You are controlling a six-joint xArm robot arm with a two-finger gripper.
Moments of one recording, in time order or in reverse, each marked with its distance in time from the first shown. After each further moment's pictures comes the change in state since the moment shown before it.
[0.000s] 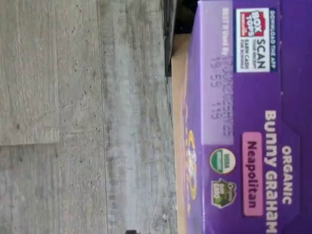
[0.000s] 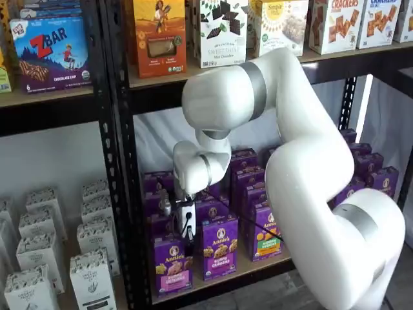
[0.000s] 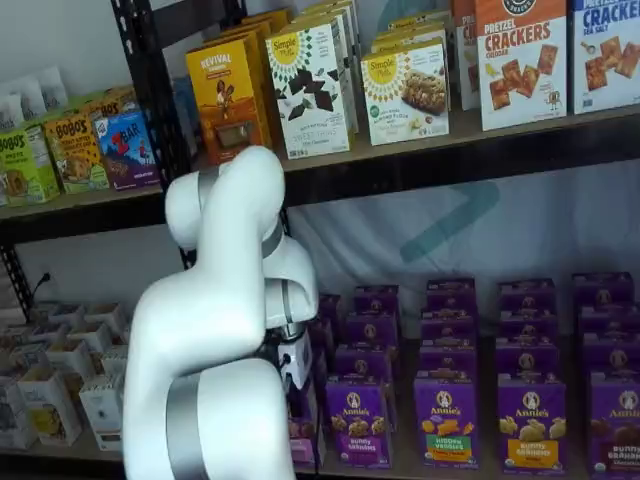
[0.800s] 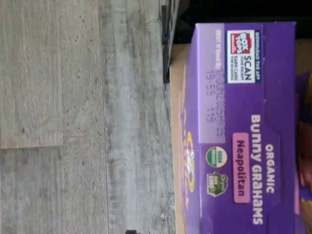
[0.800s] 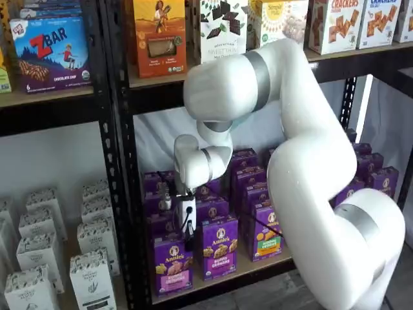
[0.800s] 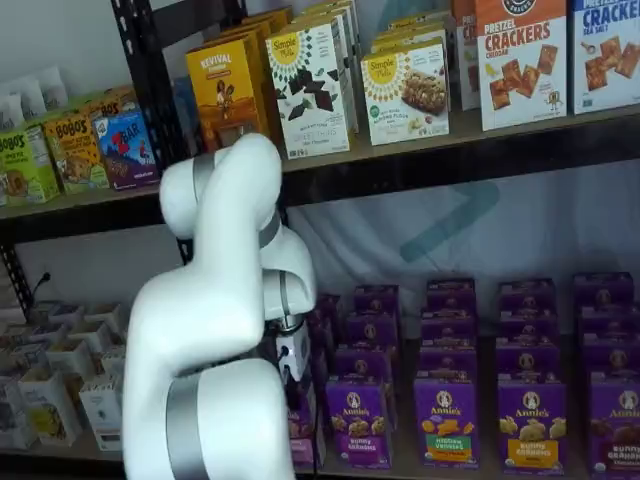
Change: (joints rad) arm 0.000 -0.065 0.060 0.024 -0.013 -0.021
